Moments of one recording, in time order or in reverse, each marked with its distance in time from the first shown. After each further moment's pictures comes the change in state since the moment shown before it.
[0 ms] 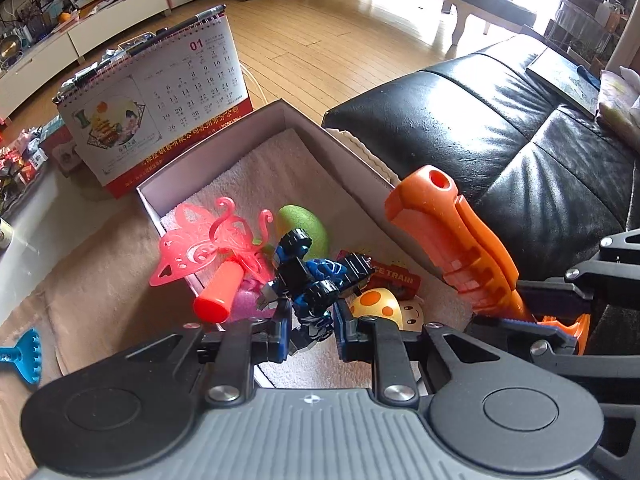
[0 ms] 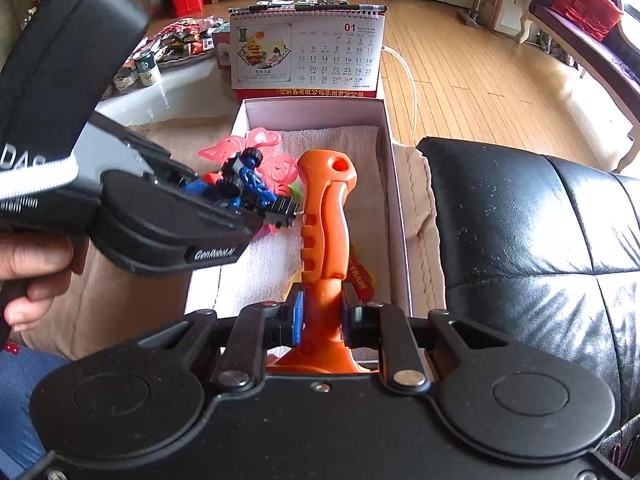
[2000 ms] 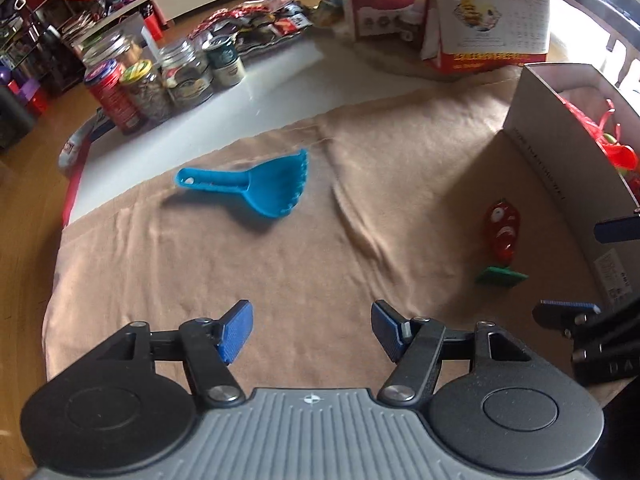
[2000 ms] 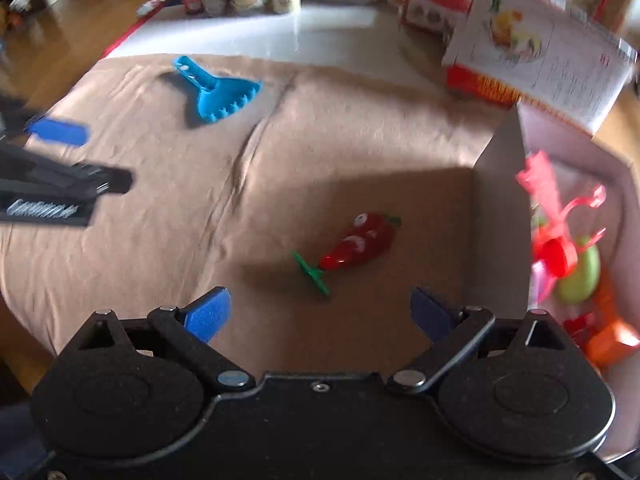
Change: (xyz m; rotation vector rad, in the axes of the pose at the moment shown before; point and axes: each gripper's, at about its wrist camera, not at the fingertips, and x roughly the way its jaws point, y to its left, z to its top) left arm -0.054 0.291 -0.205 -0.316 0.064 0.331; right arm 0.136 0.227 0.039 -0.183 0.137 0.106
